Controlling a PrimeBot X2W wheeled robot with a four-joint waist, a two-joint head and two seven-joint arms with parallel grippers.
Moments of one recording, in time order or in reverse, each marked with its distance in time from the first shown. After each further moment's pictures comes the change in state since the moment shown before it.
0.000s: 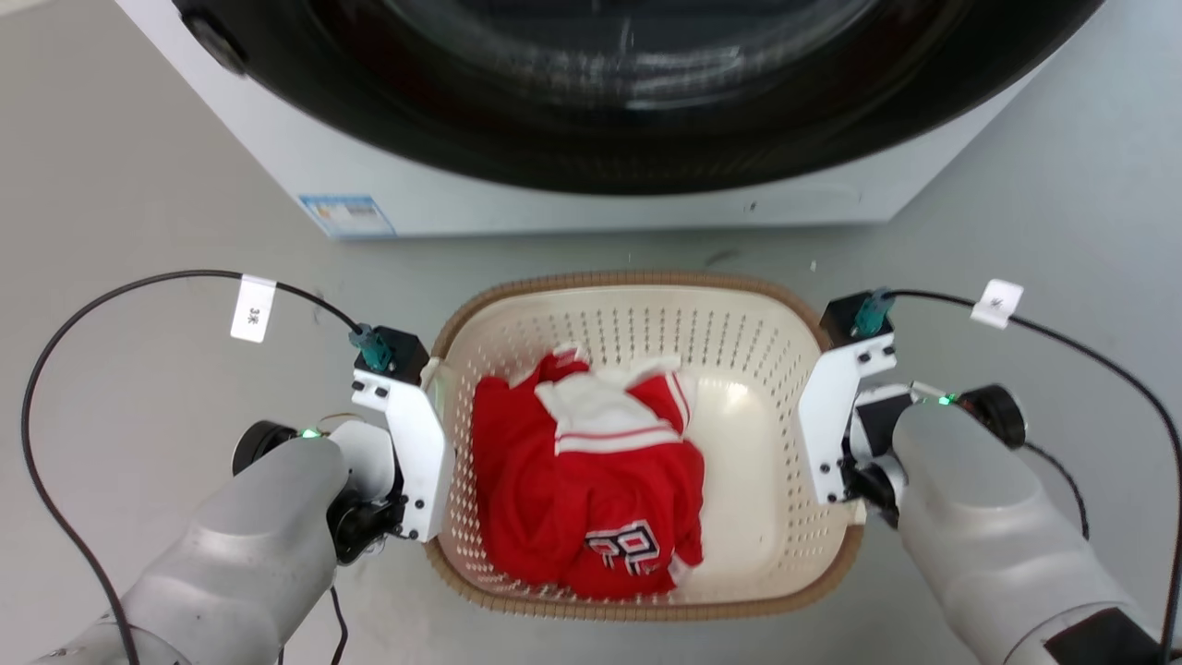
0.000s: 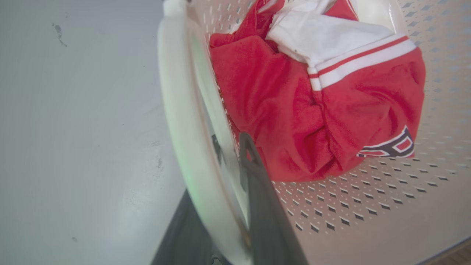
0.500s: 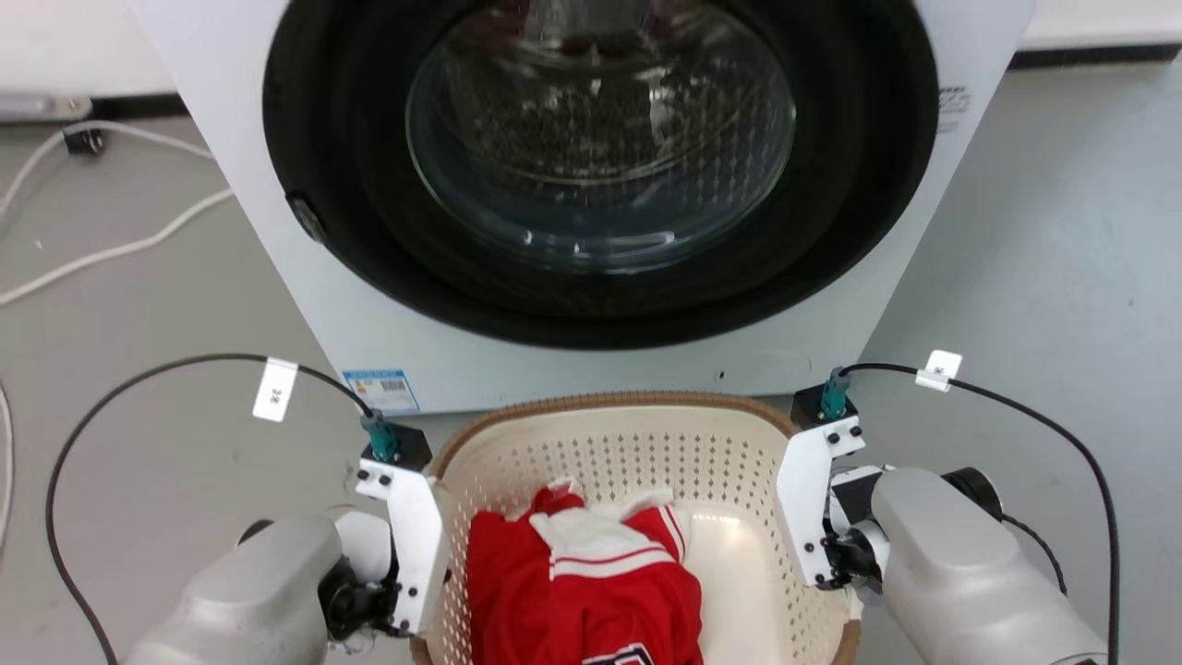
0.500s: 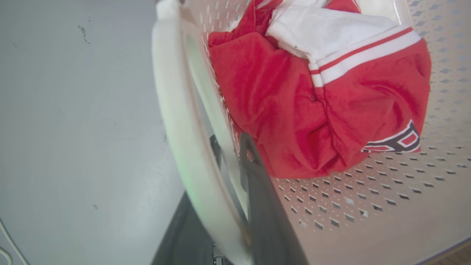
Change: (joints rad) left arm 0.108 0.061 -0.064 -0.089 -0.117 0.002 0.177; right arm 0.111 -0.004 0.178 -0.046 0.178 -0.005 0.207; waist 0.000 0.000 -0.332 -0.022
